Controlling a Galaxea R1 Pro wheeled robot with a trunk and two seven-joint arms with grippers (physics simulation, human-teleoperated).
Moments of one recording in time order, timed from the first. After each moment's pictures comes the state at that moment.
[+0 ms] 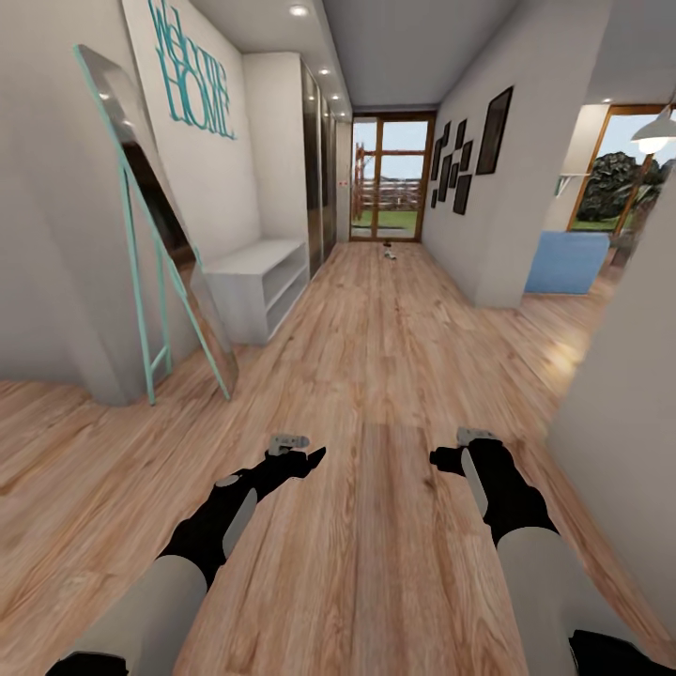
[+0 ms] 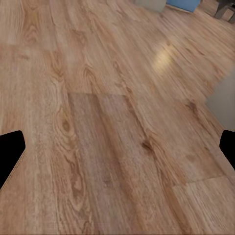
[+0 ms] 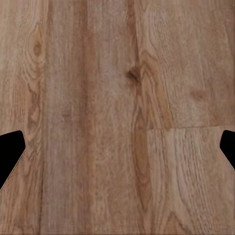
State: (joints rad) left arm -0.72 -0.10 -0.05 -0.65 0.13 0.11 -0.39; right arm -0.79 0.05 -0.20 -0.83 0.10 0.76 -0.06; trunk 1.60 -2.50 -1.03
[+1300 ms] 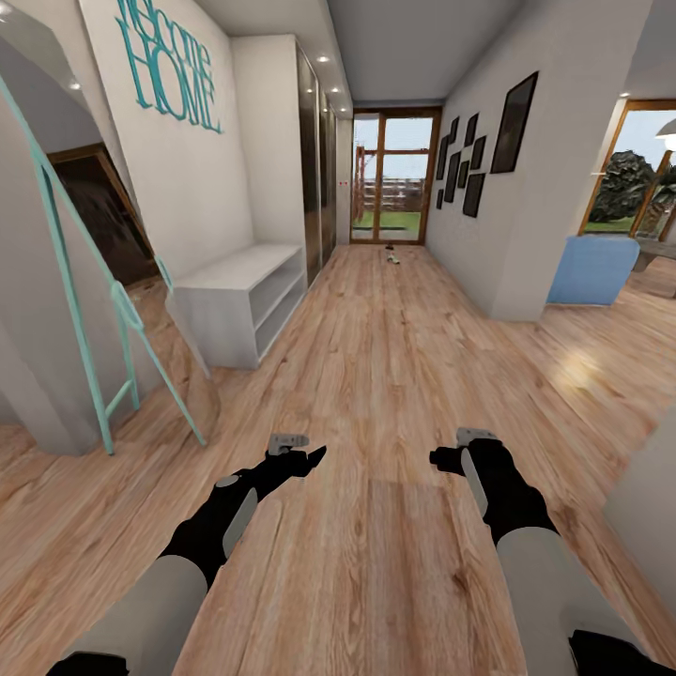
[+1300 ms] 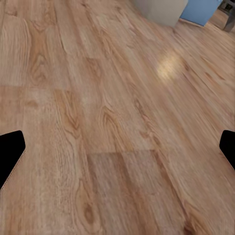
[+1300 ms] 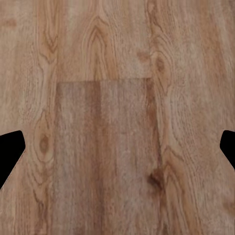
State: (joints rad) left arm -0.72 -0.10 -0.05 -0.65 0.16 0.11 -0.39; right arm -0.79 0.05 -0.20 -0.83 0.10 0.76 -0.06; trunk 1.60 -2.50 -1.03
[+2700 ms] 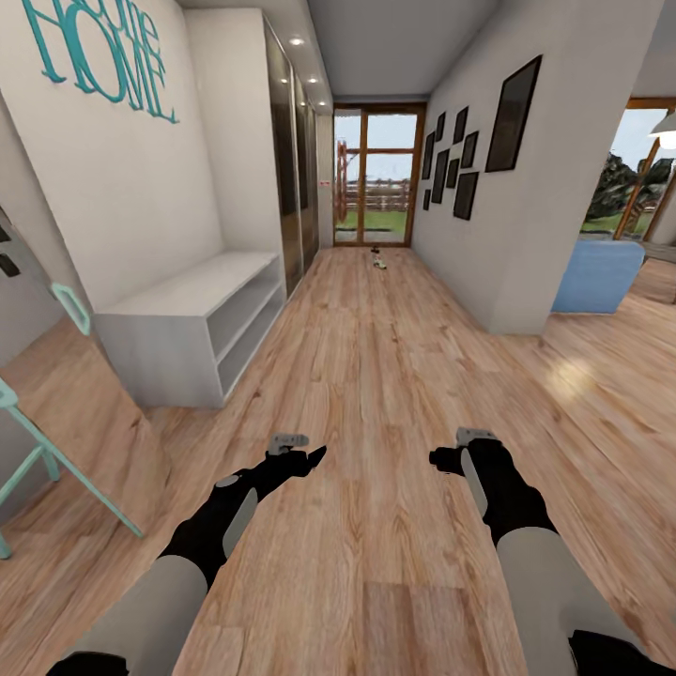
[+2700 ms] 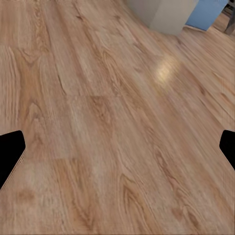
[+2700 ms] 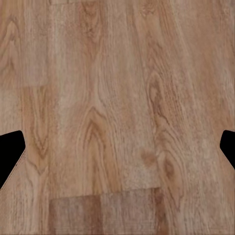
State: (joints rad) left arm -0.72 -0.10 -0.05 -0.65 0.16 0.11 -0.39; right arm -0.79 0.05 -0.20 -0.83 0.10 0.76 -0.06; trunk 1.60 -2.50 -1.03
